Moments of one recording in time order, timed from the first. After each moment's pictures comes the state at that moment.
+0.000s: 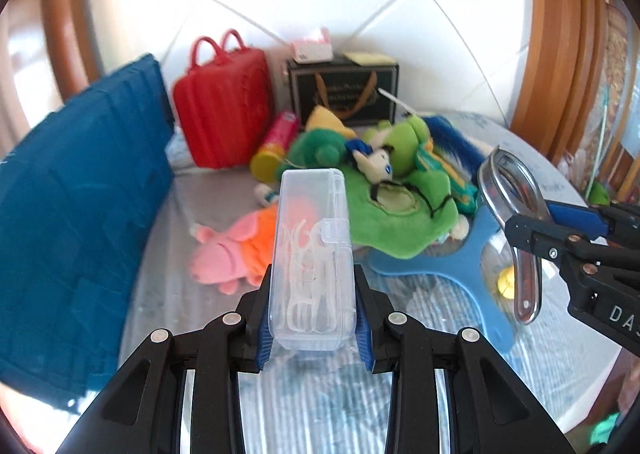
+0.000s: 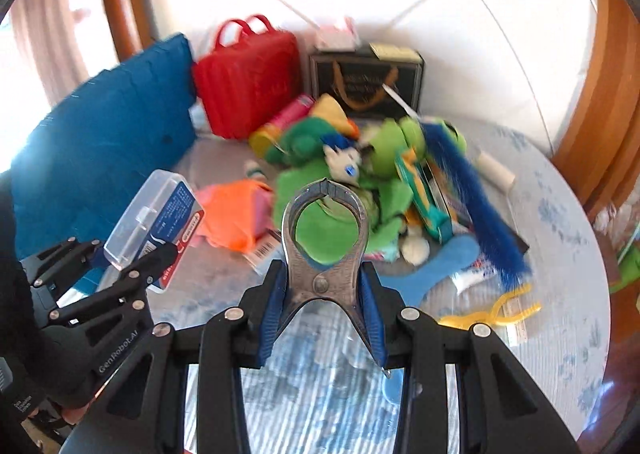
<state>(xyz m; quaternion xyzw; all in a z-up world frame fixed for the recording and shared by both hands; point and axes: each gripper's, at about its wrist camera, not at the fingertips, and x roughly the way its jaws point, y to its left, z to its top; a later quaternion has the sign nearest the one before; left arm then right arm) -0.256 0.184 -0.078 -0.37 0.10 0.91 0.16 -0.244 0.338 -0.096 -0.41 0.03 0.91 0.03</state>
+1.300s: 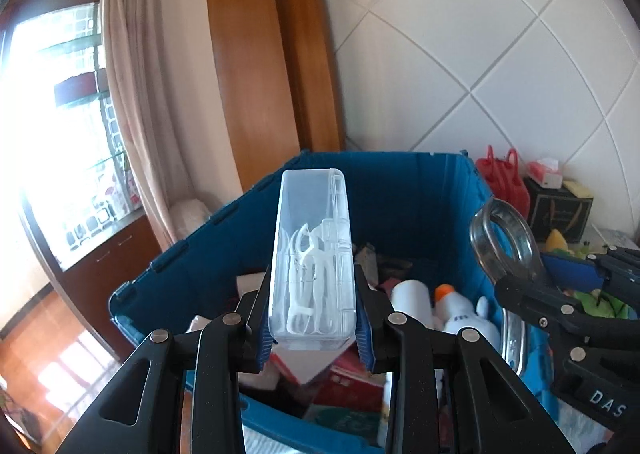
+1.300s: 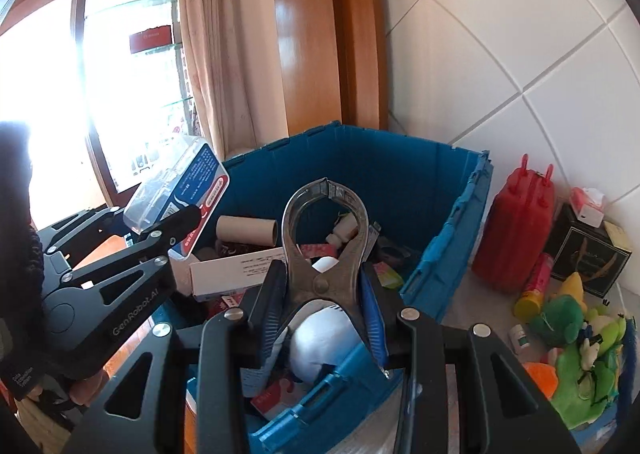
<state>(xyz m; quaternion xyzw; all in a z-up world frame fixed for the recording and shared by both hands) -0.321 -0.243 0.047 -0.25 0.05 0.97 -0.06 -0.341 -0.063 0.007 -0.28 -0.04 0.94 -0.21</state>
